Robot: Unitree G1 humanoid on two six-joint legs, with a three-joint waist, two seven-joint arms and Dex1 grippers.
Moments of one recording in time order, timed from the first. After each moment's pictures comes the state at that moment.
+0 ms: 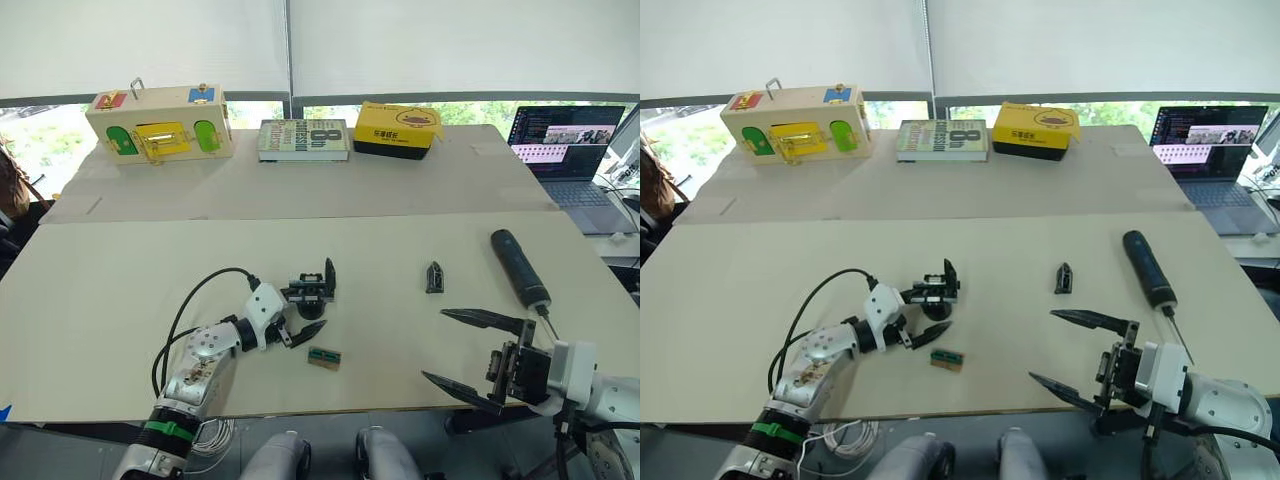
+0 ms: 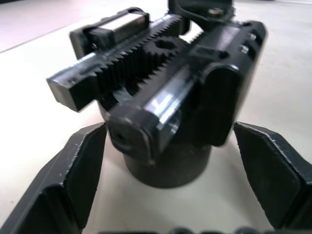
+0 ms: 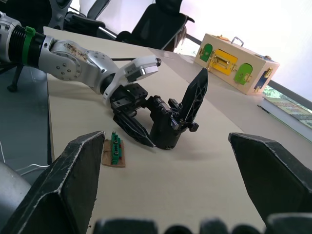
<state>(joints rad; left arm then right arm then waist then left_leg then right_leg) -0.20 0.38 -0.16 0.12 -0.19 0.00 -0.83 0.30 -0.65 -0.27 -0.43 0.55 -0.25 1.15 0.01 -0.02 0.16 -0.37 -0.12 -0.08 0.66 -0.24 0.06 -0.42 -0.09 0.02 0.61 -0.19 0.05</state>
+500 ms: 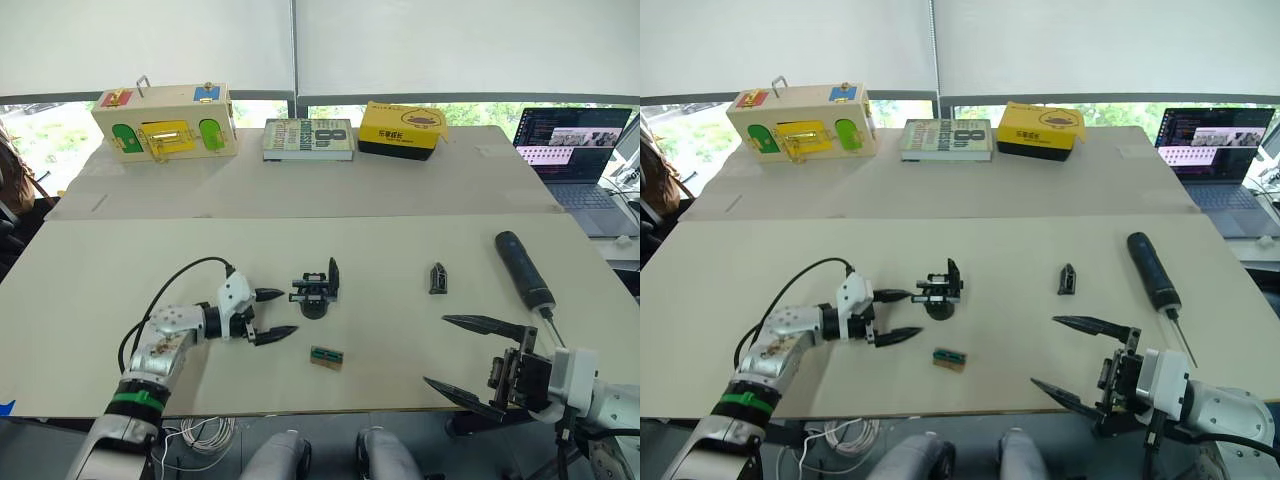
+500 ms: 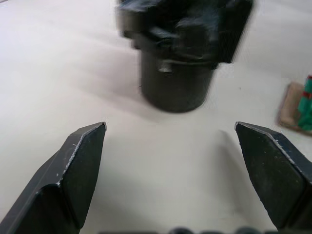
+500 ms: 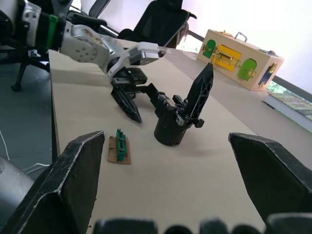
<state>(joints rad) -0.44 0.51 -0.13 0.46 -0.26 -0.05 -1.18 0.34 -0.65 -0.27 -0.43 0.55 -0.26 1.14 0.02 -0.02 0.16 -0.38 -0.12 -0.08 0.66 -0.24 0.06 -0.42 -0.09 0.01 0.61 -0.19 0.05</state>
